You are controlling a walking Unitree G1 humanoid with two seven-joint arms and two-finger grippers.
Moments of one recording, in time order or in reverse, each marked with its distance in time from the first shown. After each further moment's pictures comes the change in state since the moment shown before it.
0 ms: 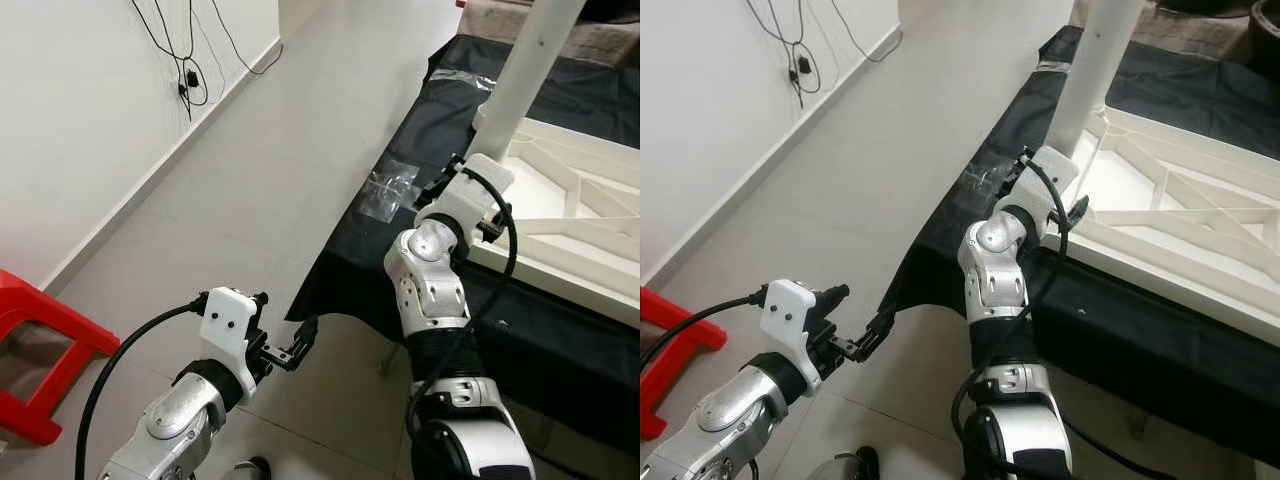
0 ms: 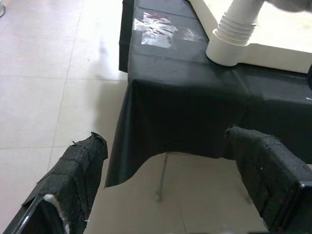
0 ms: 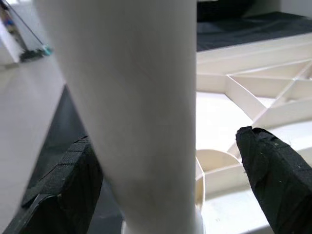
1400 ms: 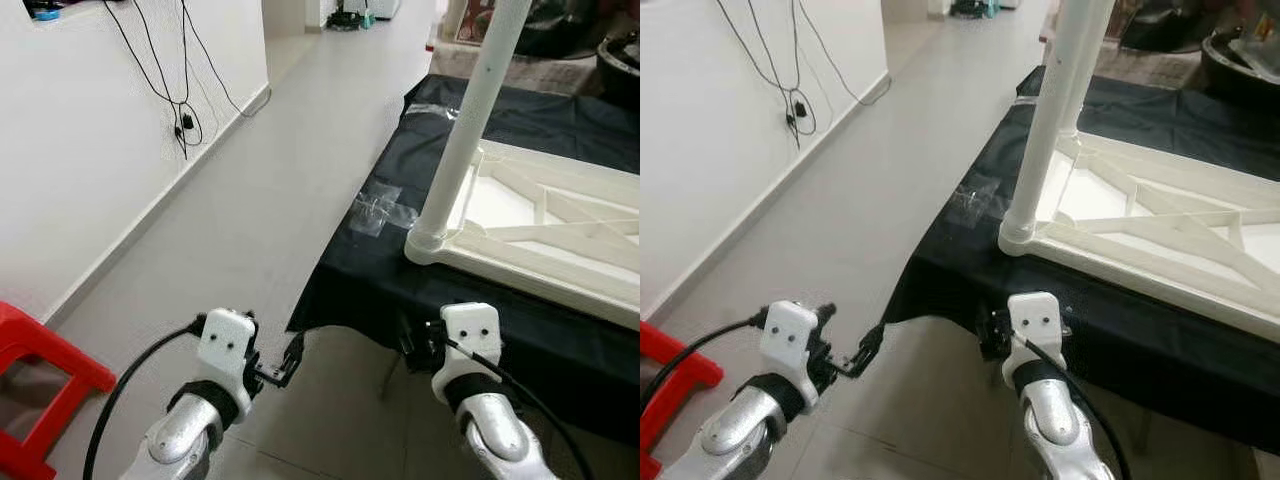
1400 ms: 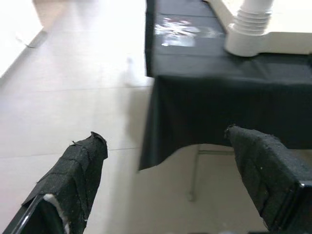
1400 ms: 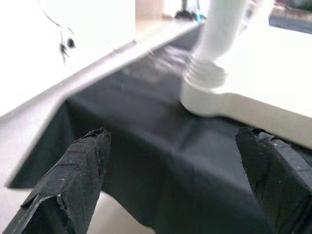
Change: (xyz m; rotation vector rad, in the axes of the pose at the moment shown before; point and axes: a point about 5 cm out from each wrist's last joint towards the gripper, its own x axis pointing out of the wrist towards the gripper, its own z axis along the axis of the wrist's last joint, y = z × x) left arm -0.003 0.008 -0.028 0.044 0.061 0.162; right arm -0.085 -0.113 -0.064 -0.356 0.176 0.728
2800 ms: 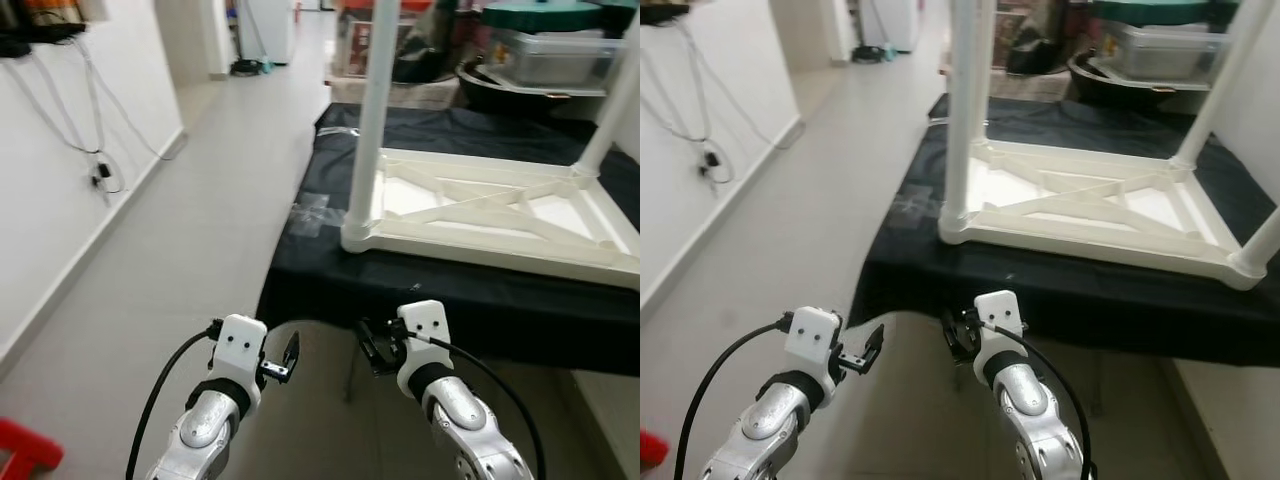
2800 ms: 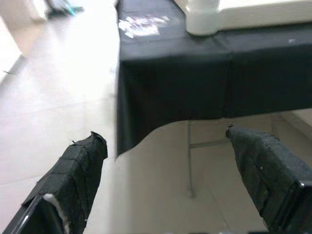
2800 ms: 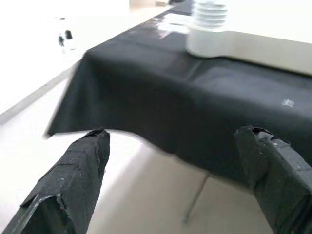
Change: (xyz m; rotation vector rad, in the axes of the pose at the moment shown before) left arm 0.027 0.003 -0.027 0.042 0.053 0.094; right arm 0.022 0.018 -0.040 0.035 0.144 0.194
